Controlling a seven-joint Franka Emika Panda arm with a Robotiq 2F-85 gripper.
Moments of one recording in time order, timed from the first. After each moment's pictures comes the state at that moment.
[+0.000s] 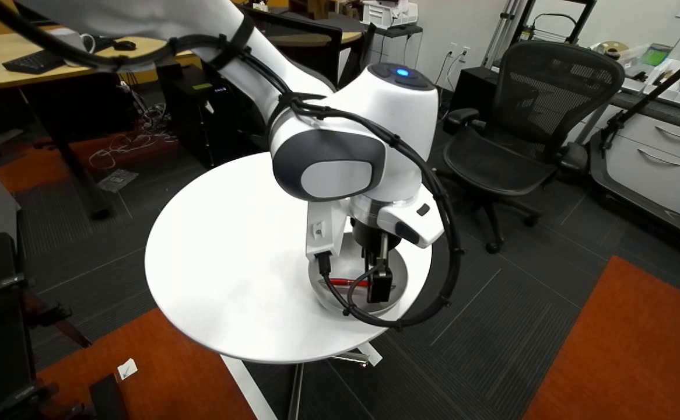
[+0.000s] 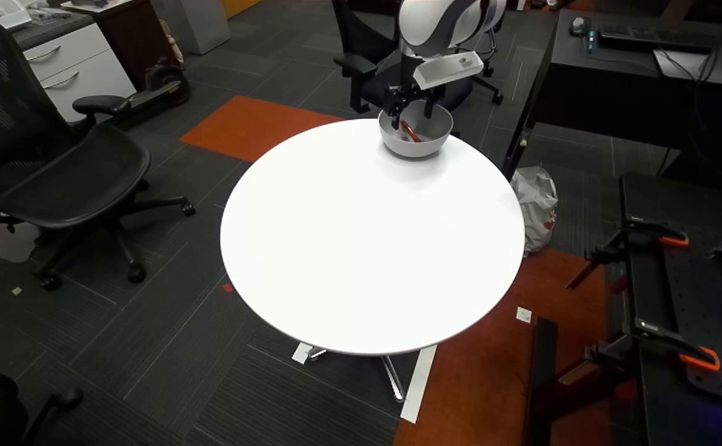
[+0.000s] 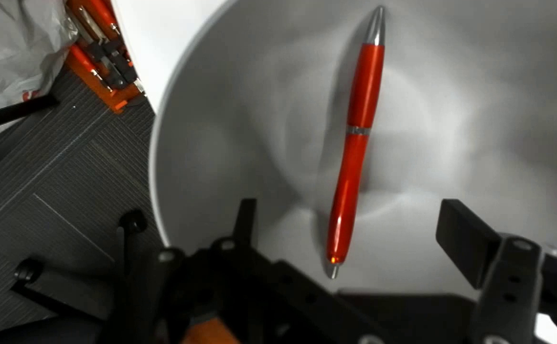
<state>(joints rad) -0.21 0.81 -0.21 -1.61 0.21 2.46 0.17</state>
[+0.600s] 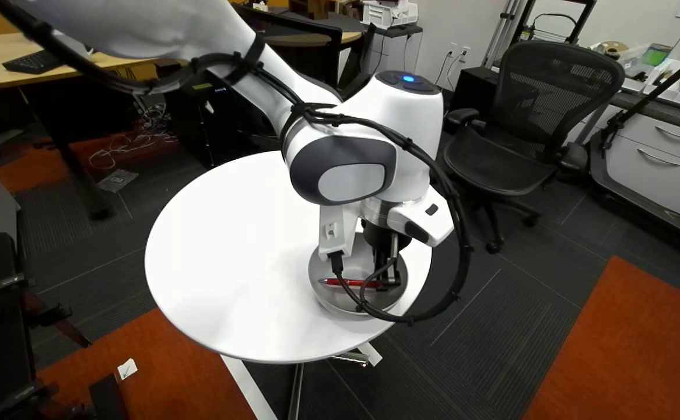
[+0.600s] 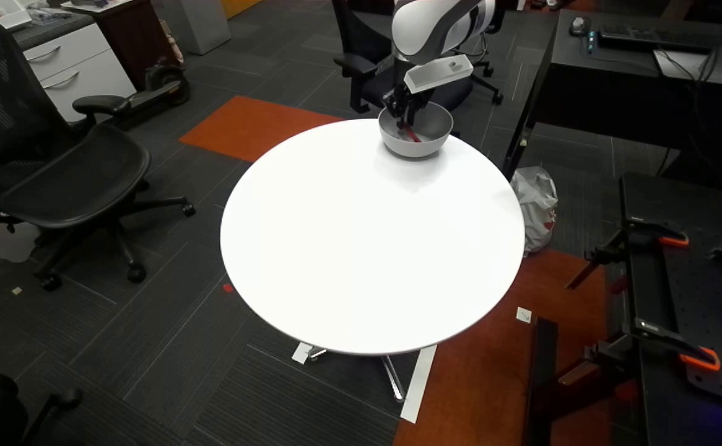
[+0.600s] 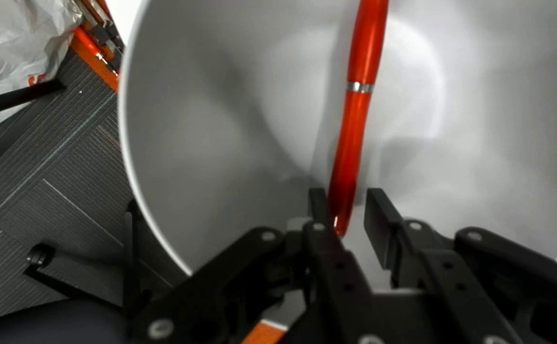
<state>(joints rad) -0.21 0.87 -0.21 -1.52 0.17 2.46 0.23</state>
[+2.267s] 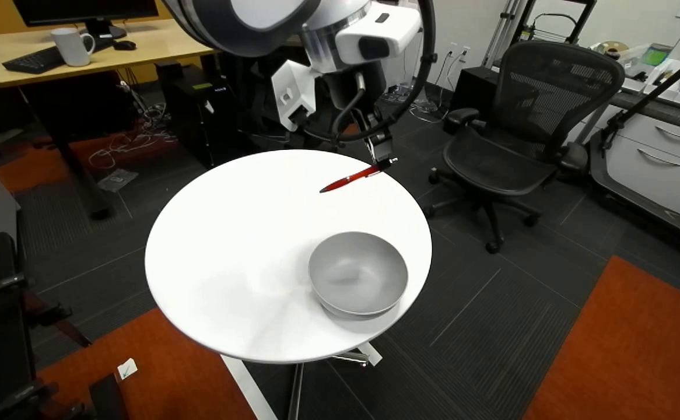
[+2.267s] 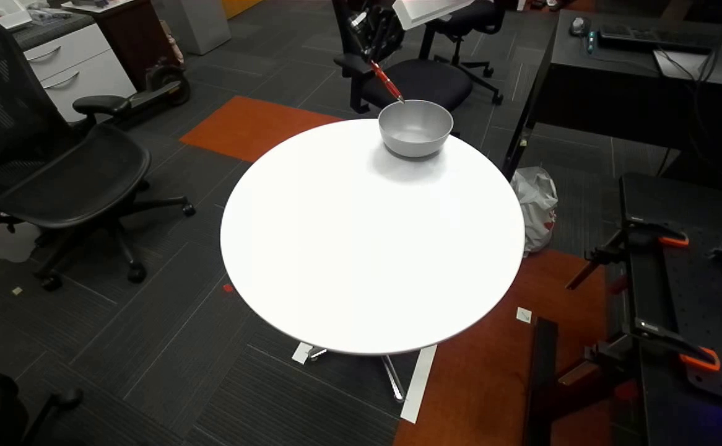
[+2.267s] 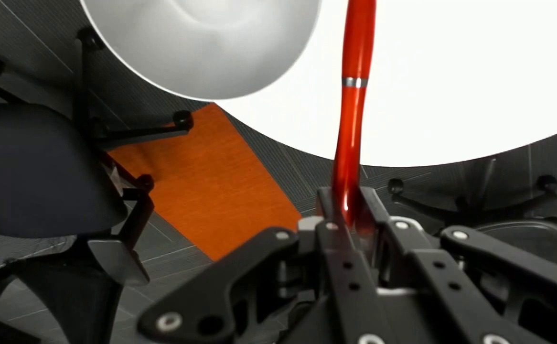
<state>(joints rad) 0.01 0.47 -0.27 -1.83 -0.07 2.70 0.33</state>
